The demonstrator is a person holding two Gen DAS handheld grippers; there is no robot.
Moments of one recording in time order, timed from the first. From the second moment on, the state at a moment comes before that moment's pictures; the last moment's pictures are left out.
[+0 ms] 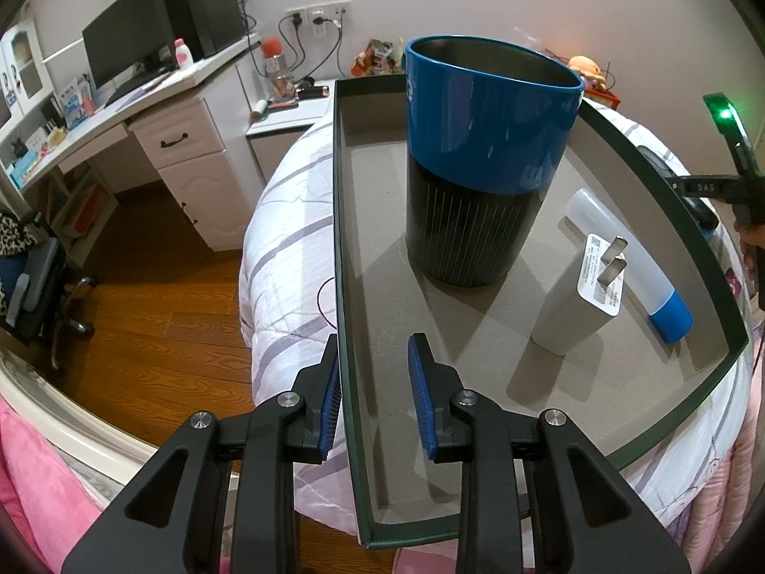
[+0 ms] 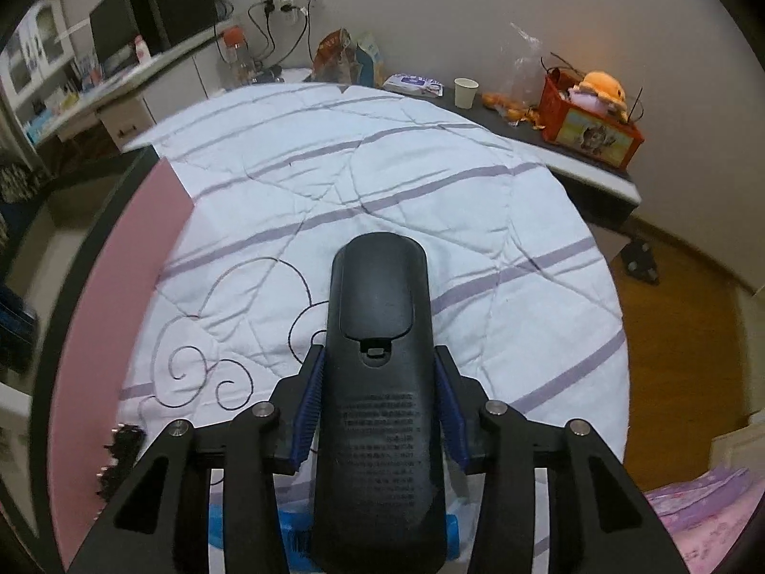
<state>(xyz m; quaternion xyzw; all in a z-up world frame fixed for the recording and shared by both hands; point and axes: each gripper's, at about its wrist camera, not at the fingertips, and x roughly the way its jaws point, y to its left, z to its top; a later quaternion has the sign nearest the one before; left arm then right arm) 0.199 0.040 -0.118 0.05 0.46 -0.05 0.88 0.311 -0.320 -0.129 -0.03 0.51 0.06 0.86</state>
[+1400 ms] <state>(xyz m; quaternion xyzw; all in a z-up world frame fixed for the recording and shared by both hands) 0.198 0.042 -0.118 0.04 0.46 -0.05 0.88 0.256 -0.218 -0.016 -0.04 0.35 0.19 0.92</state>
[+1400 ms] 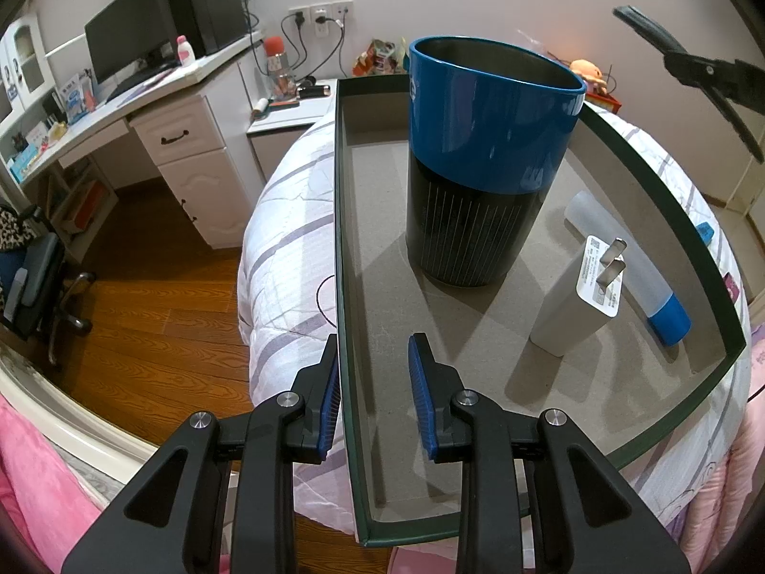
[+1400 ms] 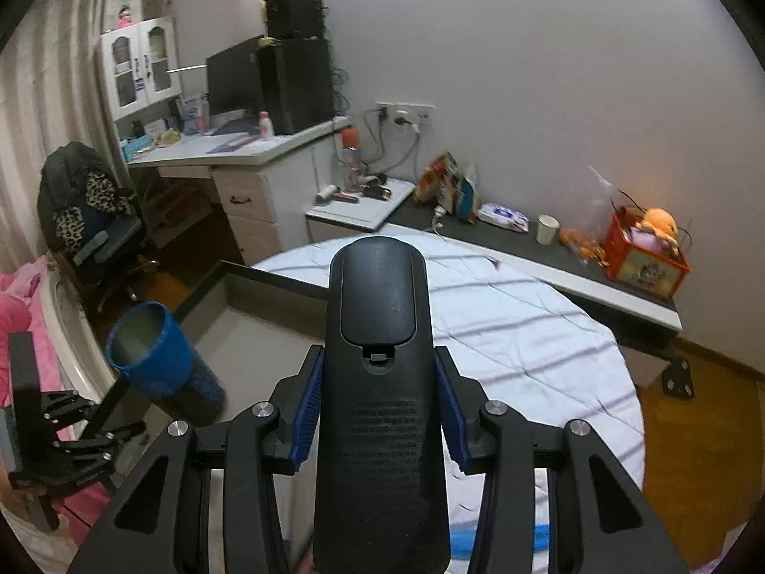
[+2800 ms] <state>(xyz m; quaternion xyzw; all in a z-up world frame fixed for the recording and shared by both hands) 0.203 0.040 -0.119 0.04 0.46 -0.05 0.88 0.301 -0.129 -0.098 -0.19 0.46 0.16 0.85</state>
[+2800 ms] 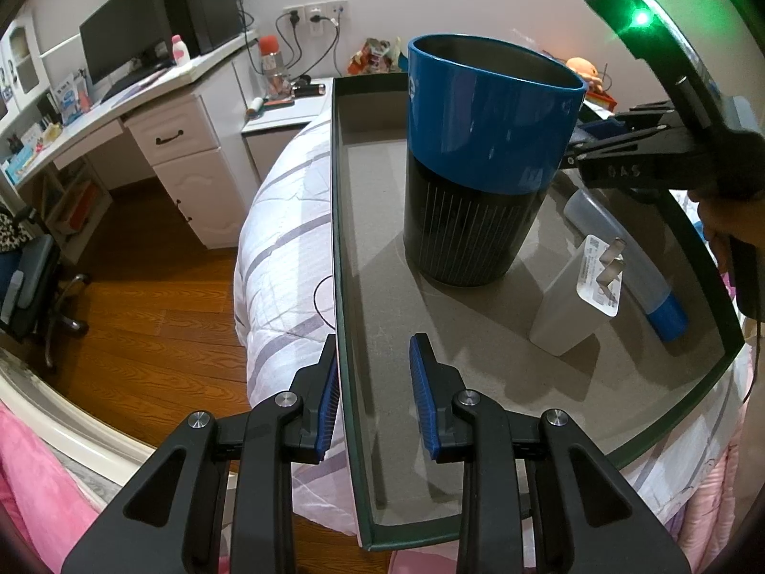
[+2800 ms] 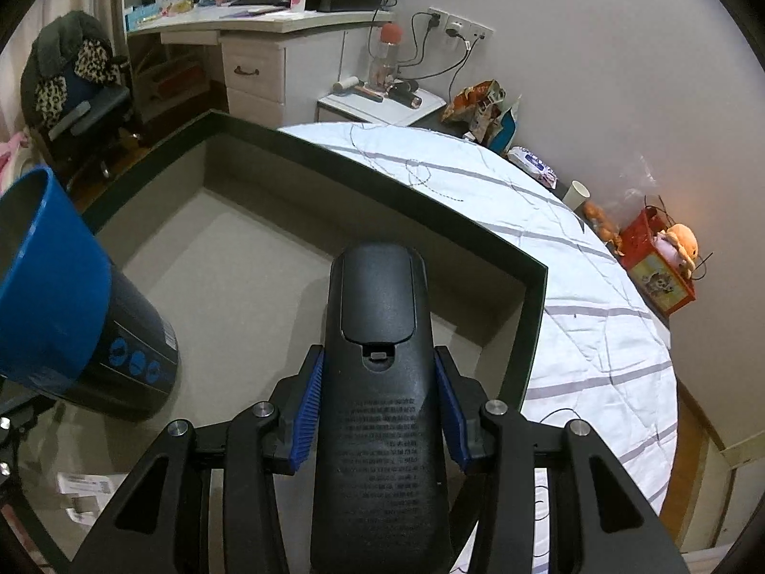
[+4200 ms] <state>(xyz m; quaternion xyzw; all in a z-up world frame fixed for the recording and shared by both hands) 0.198 0.044 -0.121 0.04 0.47 -0.05 0.88 0.221 -0.248 -0.032 -0.10 0.37 0.11 0.92</state>
